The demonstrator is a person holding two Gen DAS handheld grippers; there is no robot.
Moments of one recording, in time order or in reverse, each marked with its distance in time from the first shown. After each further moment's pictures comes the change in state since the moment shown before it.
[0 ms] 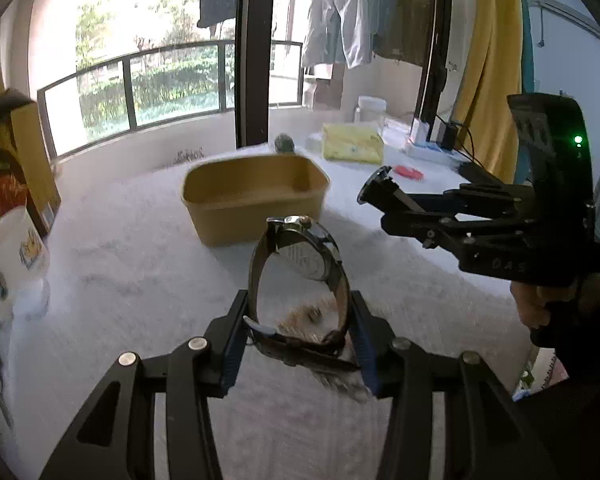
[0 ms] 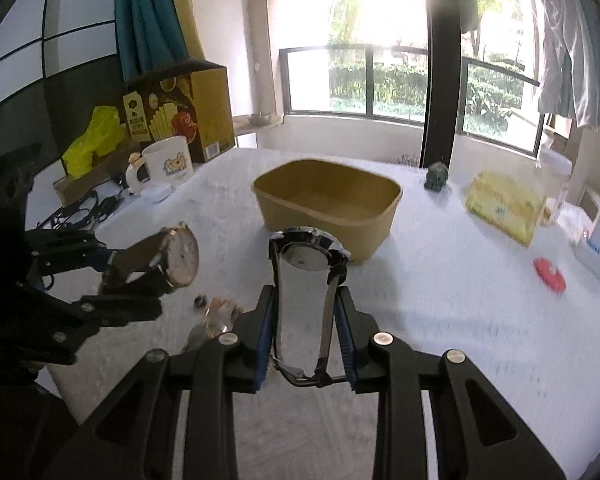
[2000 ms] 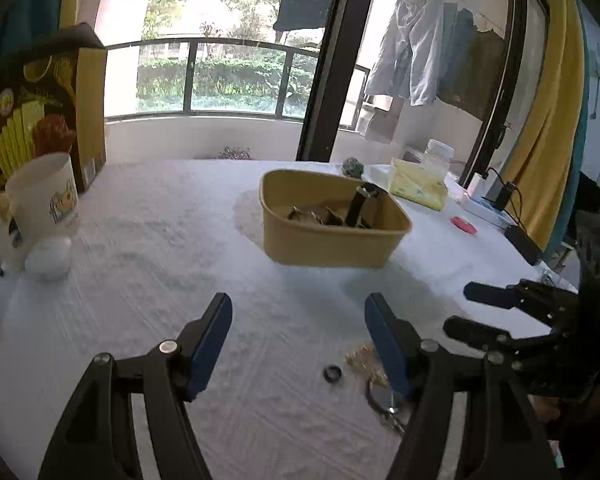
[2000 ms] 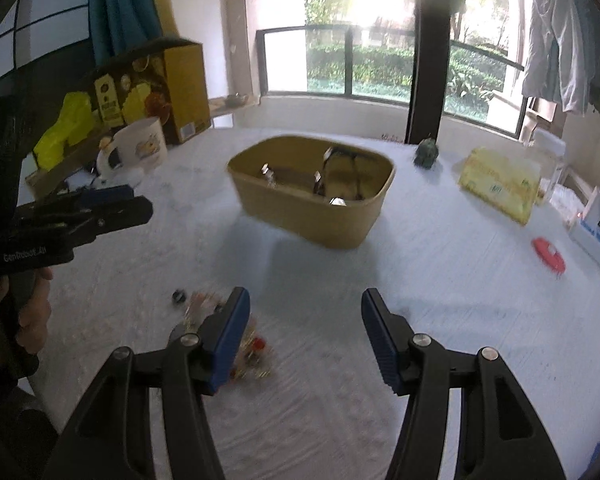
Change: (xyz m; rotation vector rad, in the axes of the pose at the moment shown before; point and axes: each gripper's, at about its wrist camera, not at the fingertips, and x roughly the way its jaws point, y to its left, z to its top) left arm 0.009 0.059 -0.009 -0.256 -0.066 0.071; right arm 0.021 0.012 -0.010 0.035 0.088 -0.084
